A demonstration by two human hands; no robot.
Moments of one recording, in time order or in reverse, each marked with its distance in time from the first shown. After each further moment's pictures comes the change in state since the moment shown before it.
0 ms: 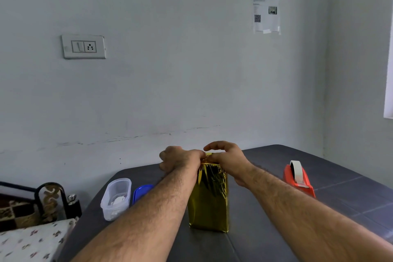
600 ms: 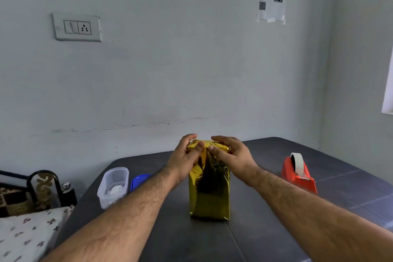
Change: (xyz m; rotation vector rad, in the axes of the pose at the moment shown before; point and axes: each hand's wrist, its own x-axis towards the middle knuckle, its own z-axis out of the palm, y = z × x) left_hand 0.041 -0.061 -0.006 -0.249 -0.683 0.492; right_hand 0.004 0.043 -0.009 -0.103 0.033 -0.206
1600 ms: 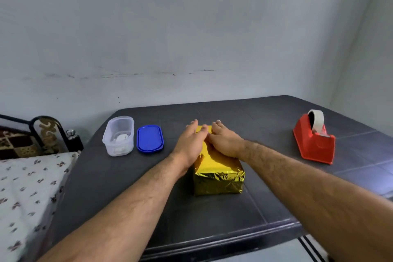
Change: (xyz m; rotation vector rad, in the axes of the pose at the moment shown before) left_hand -0.034 -0.082 0.010 -0.064 0.039 -0.288; right_hand 0.004 0.063 0.079 -0.681 -0.411 0.274
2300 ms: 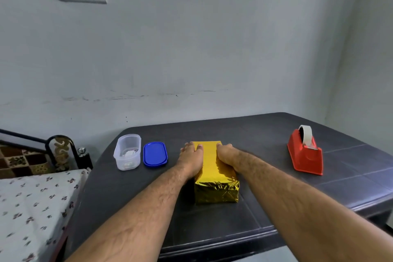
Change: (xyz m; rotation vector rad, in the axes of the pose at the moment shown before) left_hand -0.019 0.011 0.000 0.472 -0.028 -0.132; right_hand 0.004 0.018 0.012 0.412 -0.007 0.537
